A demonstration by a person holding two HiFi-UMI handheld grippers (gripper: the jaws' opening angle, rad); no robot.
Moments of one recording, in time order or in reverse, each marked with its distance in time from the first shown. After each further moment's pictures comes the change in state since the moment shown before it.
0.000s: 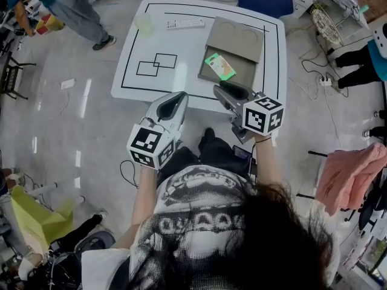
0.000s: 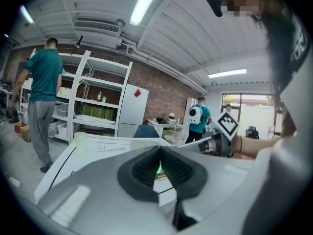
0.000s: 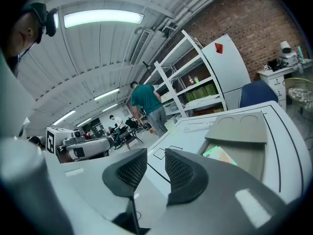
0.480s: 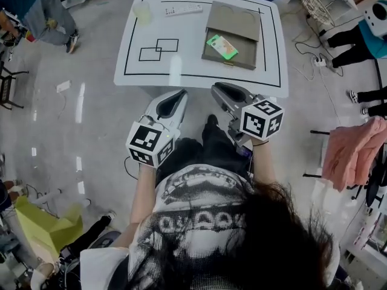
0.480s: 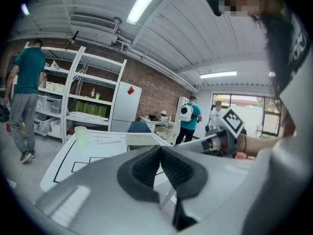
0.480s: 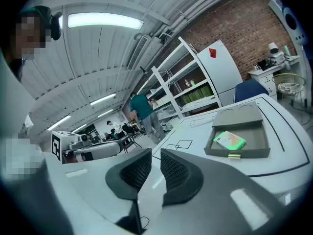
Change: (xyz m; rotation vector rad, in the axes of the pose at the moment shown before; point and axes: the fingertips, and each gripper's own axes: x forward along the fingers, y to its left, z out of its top) left arm -0.076 -0.005 -0.032 0.012 0.026 -0.106; right arm -0.009 0.092 -0.049 0.051 -0.068 -0.057
